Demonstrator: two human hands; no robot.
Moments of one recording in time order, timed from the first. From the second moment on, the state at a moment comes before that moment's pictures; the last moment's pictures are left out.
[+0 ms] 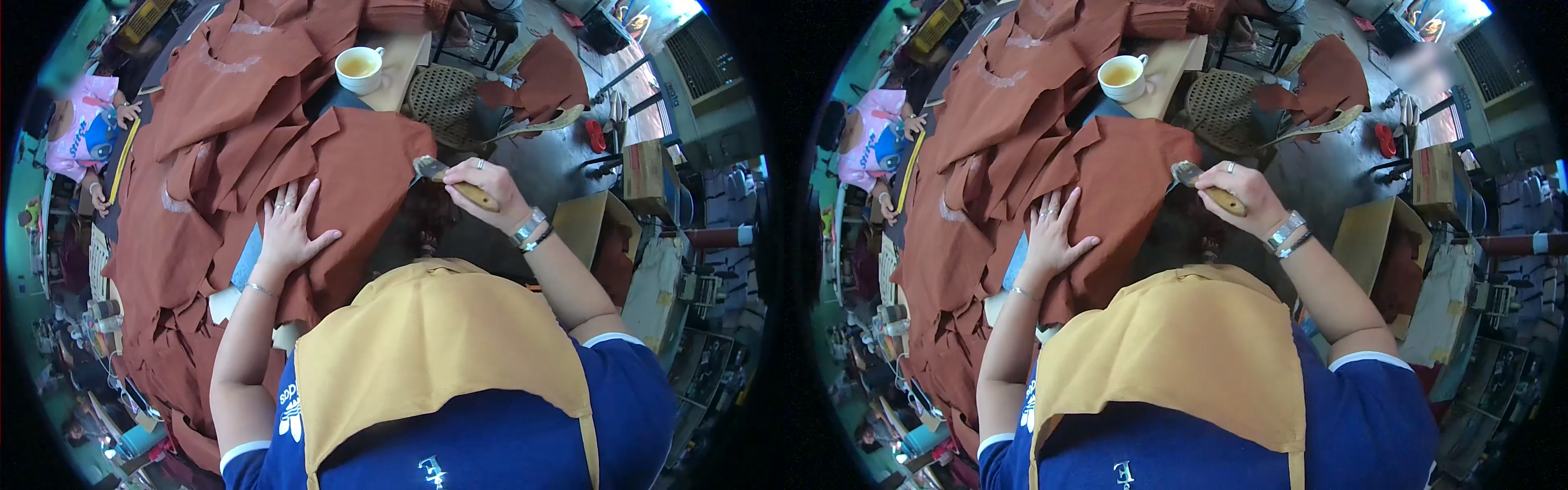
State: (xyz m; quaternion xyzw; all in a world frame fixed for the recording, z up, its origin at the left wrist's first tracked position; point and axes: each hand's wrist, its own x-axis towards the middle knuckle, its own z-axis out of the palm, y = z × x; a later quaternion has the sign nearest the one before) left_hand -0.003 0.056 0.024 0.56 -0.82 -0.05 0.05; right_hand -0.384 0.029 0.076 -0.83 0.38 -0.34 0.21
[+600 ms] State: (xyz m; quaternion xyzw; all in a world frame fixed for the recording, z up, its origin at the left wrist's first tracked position) left_hand -0.004 0.036 0.022 0.54 -0.84 -0.05 0.06; right_hand -0.397 0.008 0.121 -0.79 0.49 -0.28 0.22
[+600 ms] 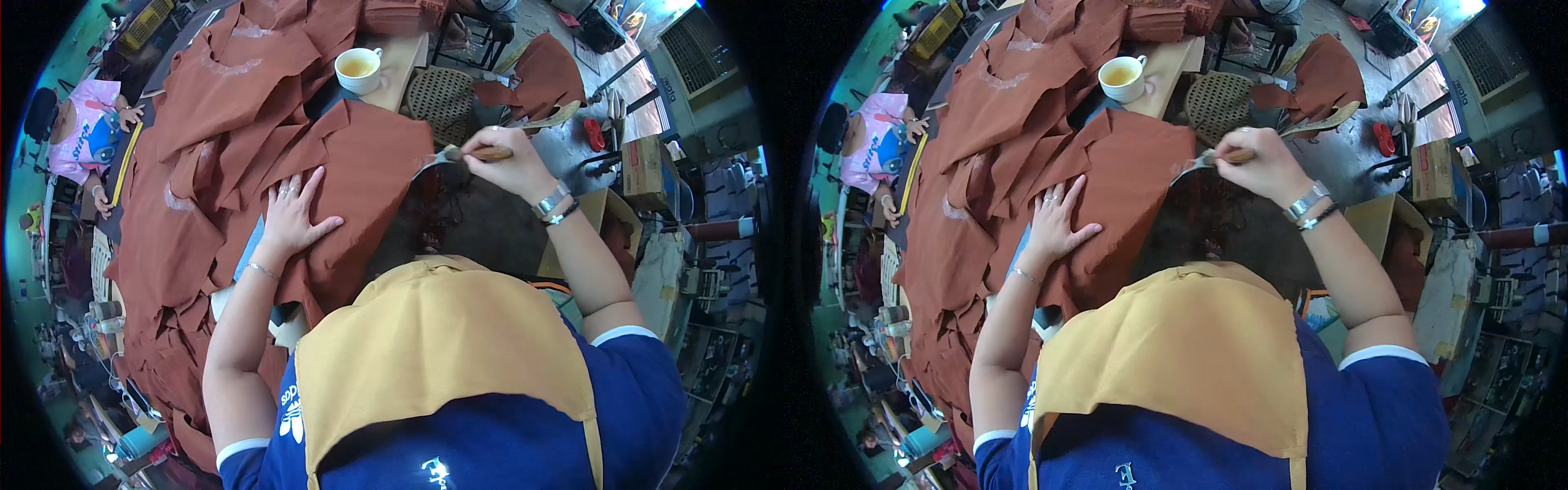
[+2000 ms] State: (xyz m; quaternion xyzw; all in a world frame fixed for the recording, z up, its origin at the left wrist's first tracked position) left_hand 0.033 0.093 0.057 0.71 -0.69 0.11 0.06; right_hand -0.346 -0.008 0.112 -0.82 0.41 -0.21 0.33
